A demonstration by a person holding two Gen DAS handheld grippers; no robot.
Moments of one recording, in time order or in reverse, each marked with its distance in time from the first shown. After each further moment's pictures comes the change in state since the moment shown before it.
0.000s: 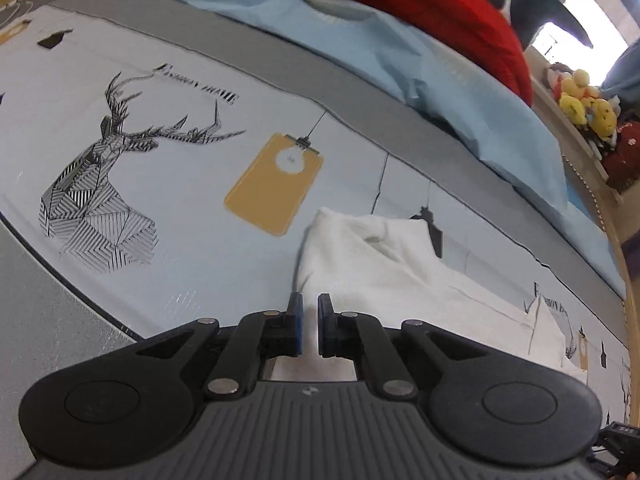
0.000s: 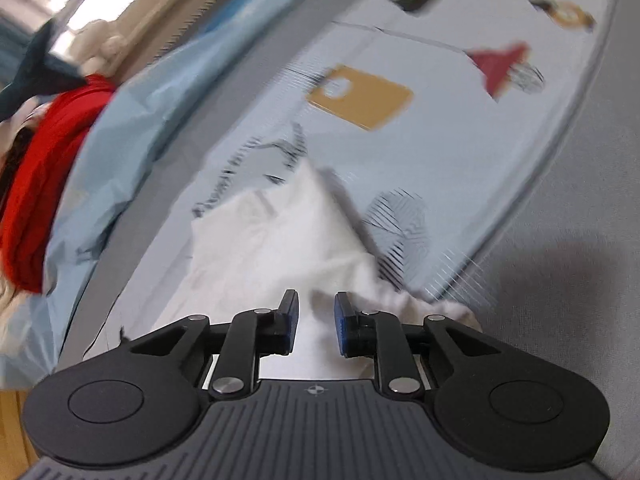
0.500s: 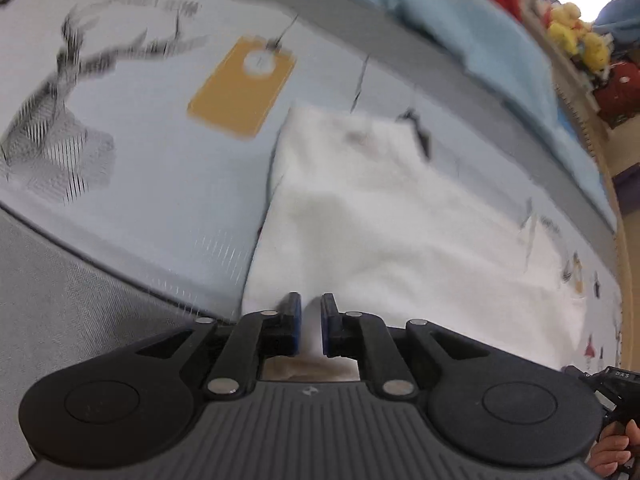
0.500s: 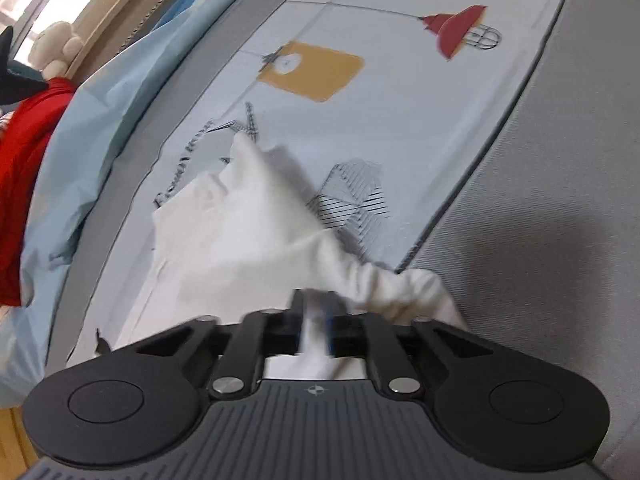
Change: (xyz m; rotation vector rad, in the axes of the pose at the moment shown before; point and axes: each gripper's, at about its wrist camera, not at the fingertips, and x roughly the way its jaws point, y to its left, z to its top) left arm 0.018 -0.010 -0.012 0.067 0.226 -0.054; right arm -0.001 -0.008 -0.003 0.030 0.030 -0.051
